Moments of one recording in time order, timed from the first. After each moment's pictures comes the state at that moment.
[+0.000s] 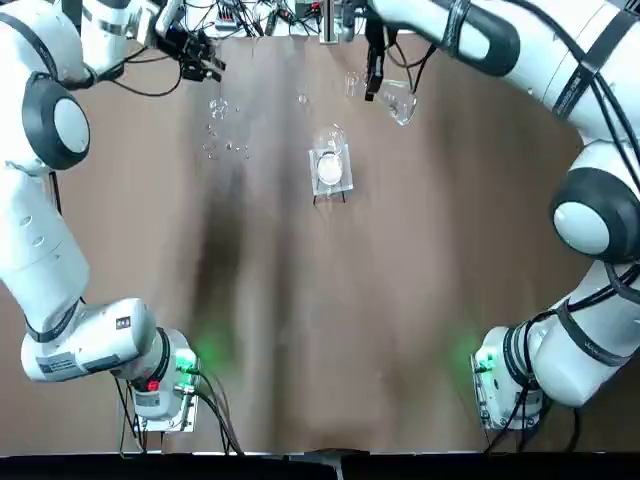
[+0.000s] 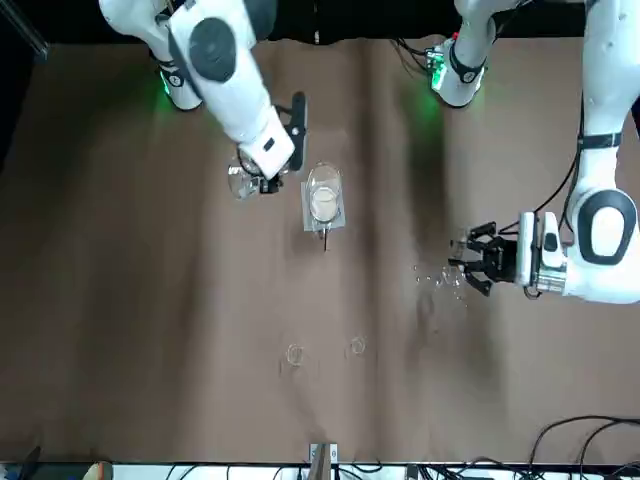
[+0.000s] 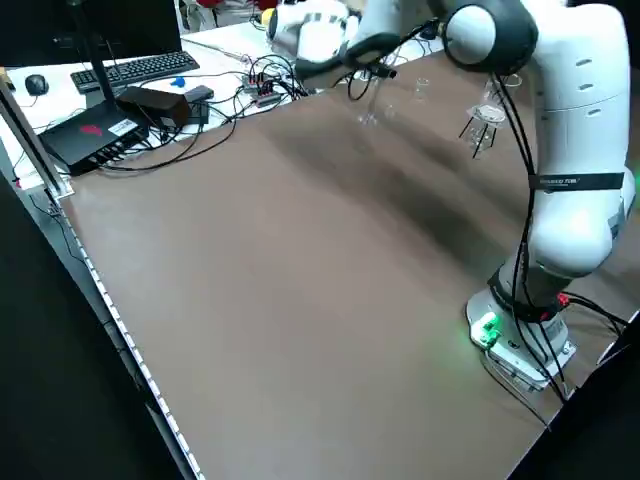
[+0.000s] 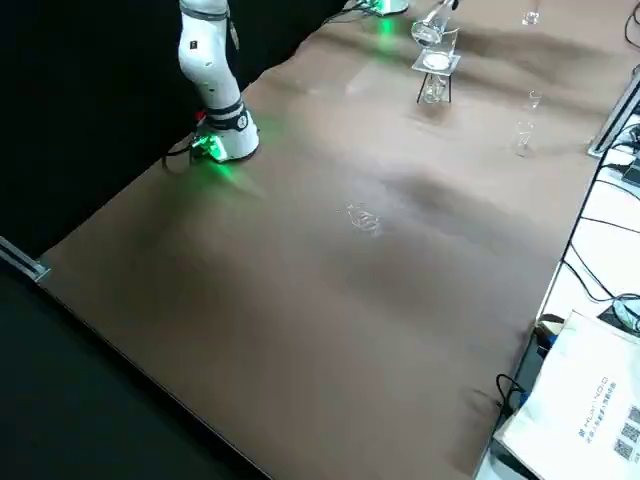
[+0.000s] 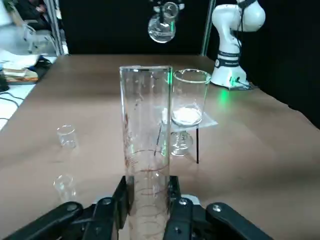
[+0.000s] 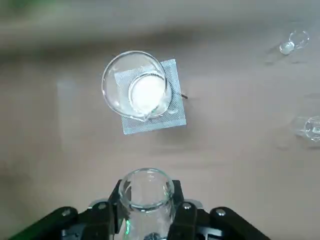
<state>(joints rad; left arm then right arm) 0.21 0.57 -0.13 -1.57 -0.98 1.53 2.15 0.73 0.31 -0.05 -1.41 0.16 1.69 -0.85</state>
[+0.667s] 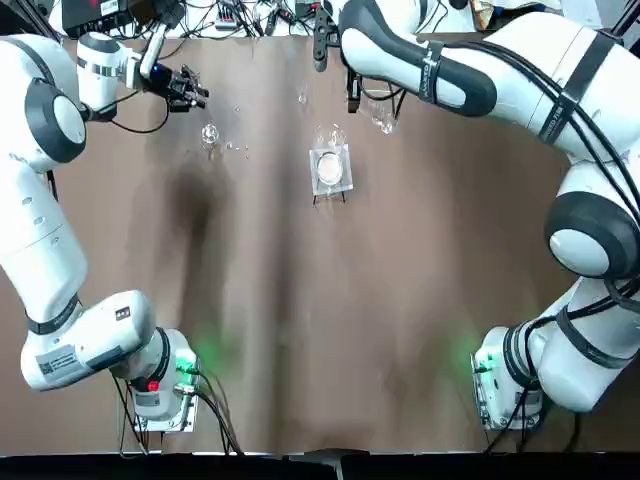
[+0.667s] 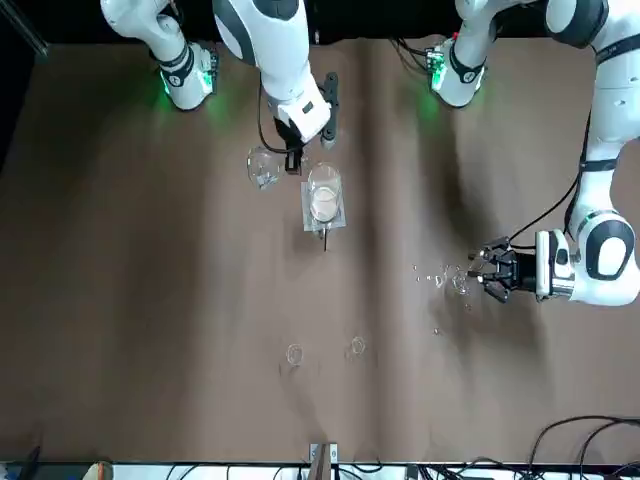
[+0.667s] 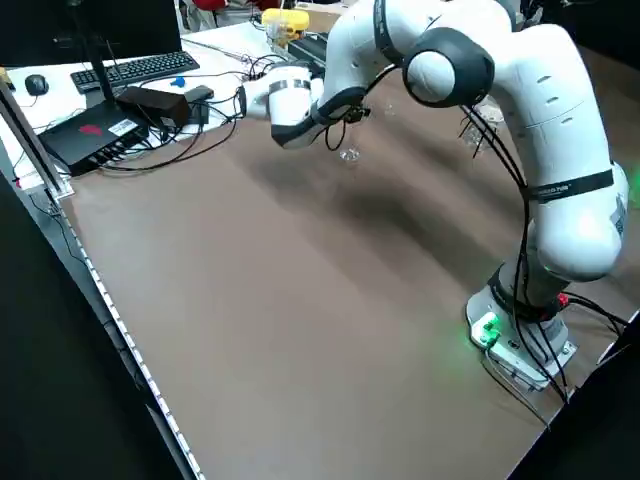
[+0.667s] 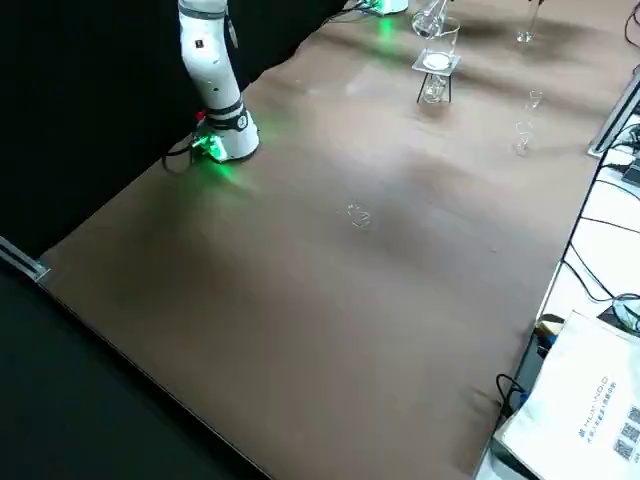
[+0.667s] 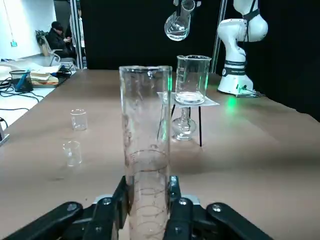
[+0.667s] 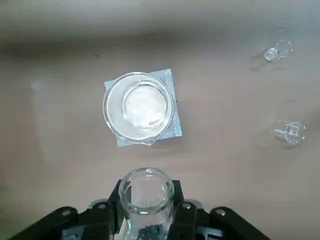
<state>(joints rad) 0.34 0.74 -0.13 -1.57 -1.01 1.49 2.33 0.85 0.32 -0.05 -1.41 0.01 1.74 -0.71</state>
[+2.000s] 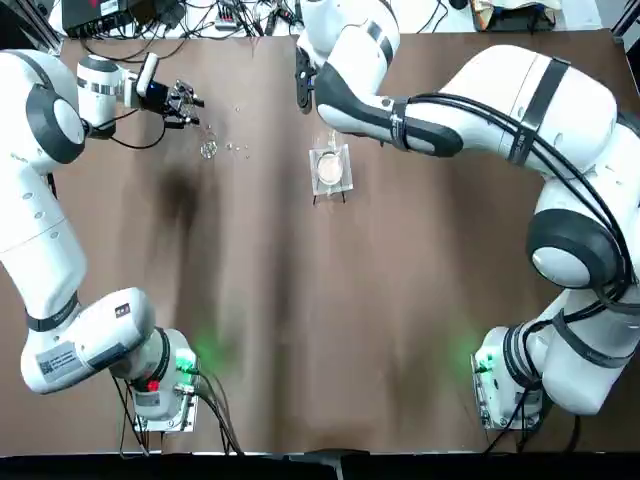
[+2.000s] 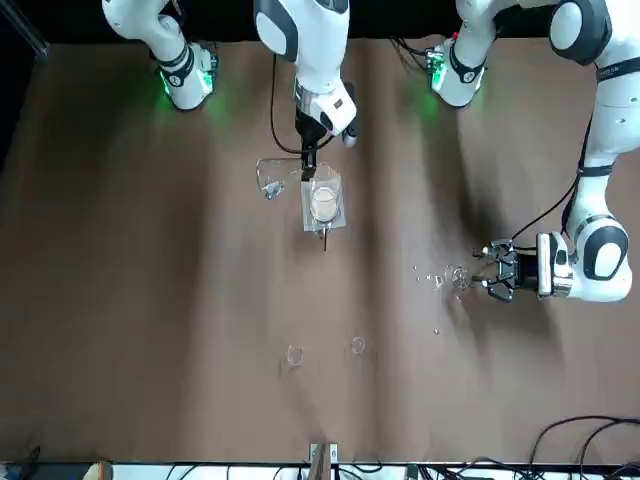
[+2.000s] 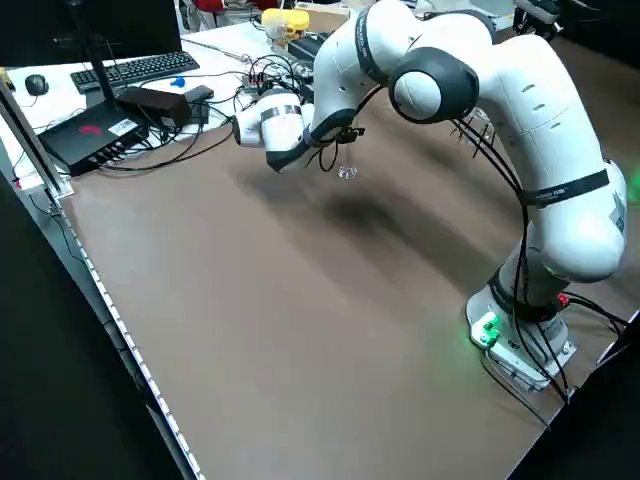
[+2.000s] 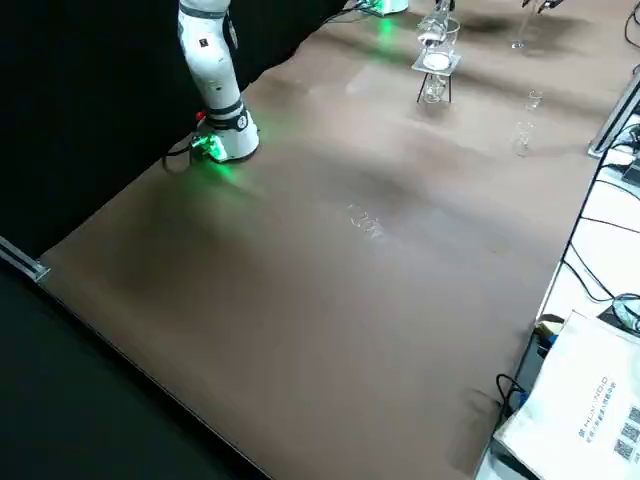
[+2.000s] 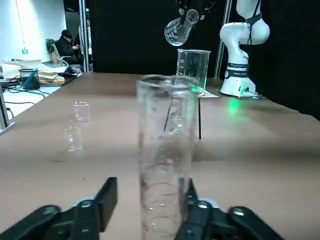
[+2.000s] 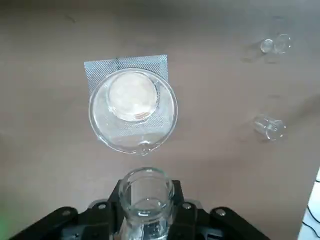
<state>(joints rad) 0.39 0.81 -0.12 -1.57 -1.01 1.48 2.38 0.96 0.39 -0.05 -1.41 -0.23 1.76 -0.65</state>
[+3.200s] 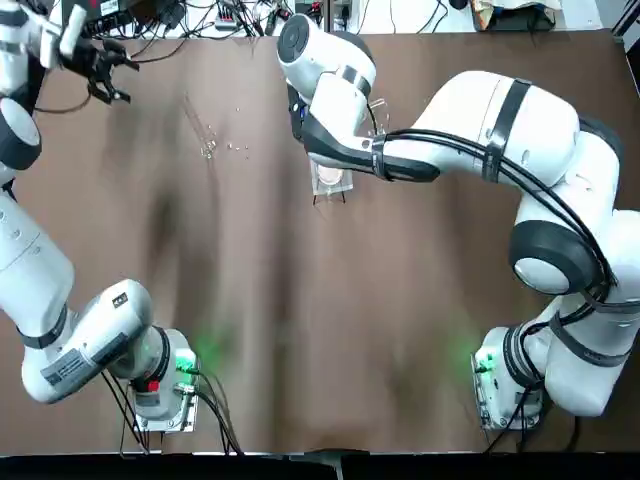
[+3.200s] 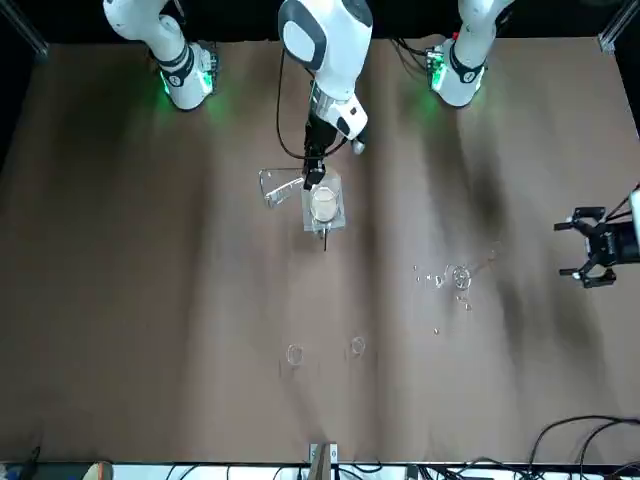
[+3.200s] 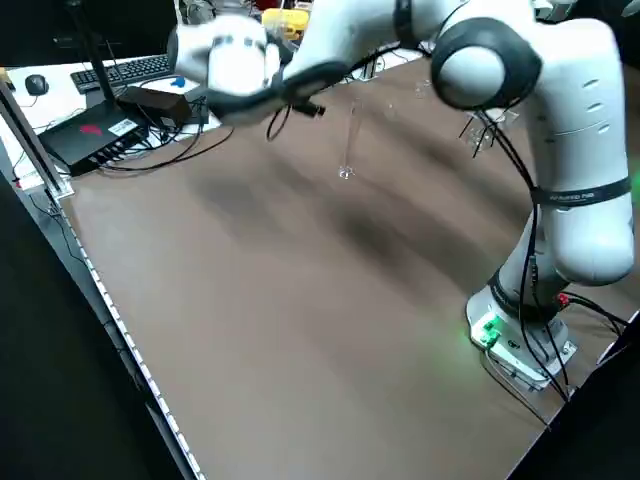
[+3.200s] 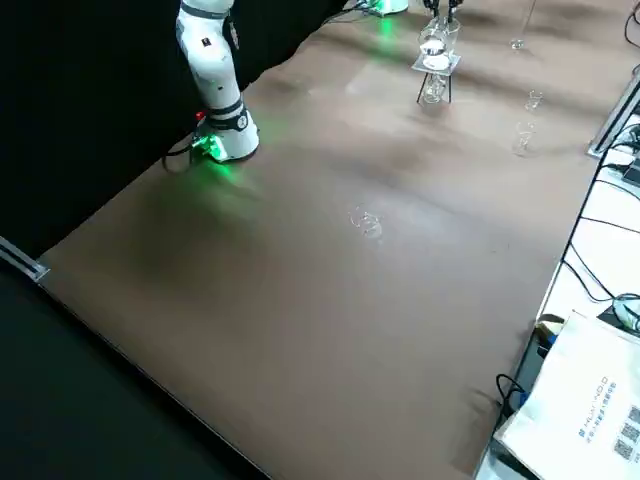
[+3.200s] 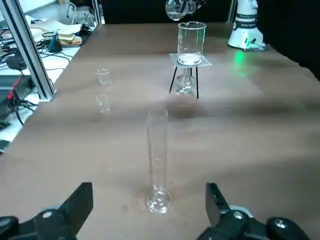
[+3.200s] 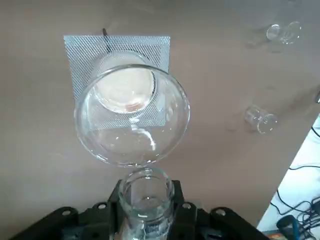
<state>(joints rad) 0.57 0.54 -0.13 -1.47 -0.77 1.42 2.23 1.02 0.46 -0.05 -1.41 -0.40 1.74 -0.62</state>
